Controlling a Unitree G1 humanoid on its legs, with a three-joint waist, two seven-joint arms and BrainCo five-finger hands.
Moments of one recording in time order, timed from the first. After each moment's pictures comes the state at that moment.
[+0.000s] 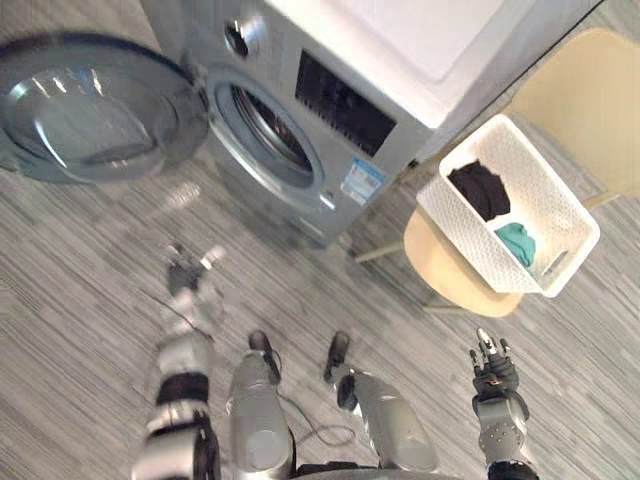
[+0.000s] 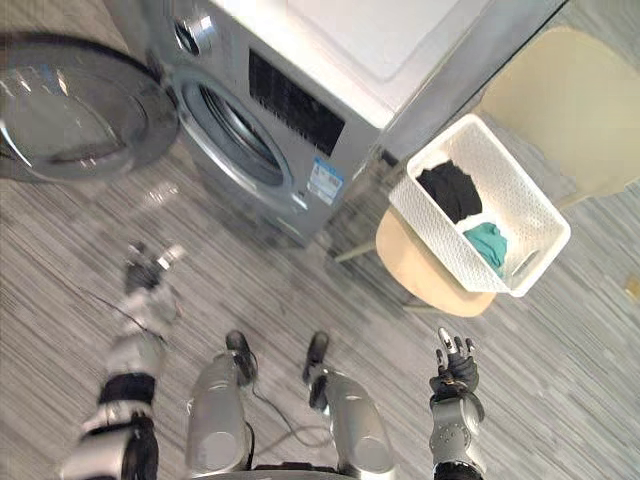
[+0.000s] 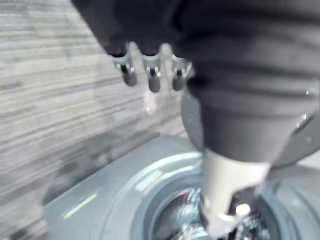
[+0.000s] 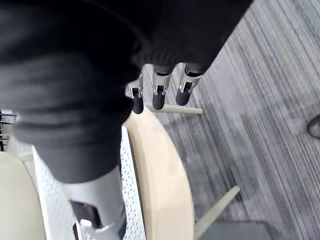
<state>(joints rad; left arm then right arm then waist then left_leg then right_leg) -0.21 0.14 0.21 0.48 -0.38 -0.04 0.18 0.04 -0.01 -0.43 0.44 0.76 -0.04 -0.05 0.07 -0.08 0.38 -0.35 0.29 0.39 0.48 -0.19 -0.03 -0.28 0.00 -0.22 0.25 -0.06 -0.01</state>
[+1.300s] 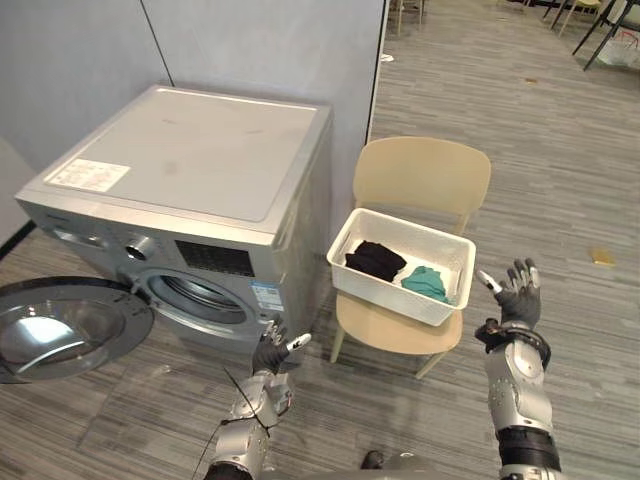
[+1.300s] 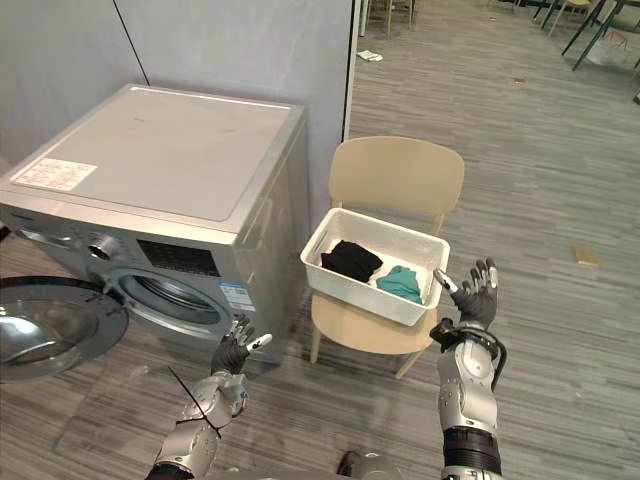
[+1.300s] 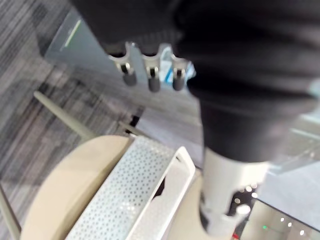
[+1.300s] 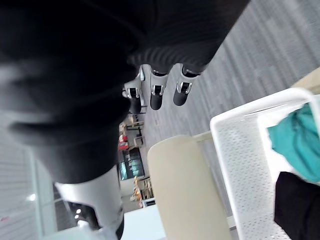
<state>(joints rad) 0.09 0.03 -0.13 0.41 -0.42 -0.09 0.09 -0.10 -0.15 -0.23 0.17 0.37 -0.11 -0.21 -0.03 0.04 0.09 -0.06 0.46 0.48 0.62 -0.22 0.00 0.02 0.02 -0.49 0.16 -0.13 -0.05</state>
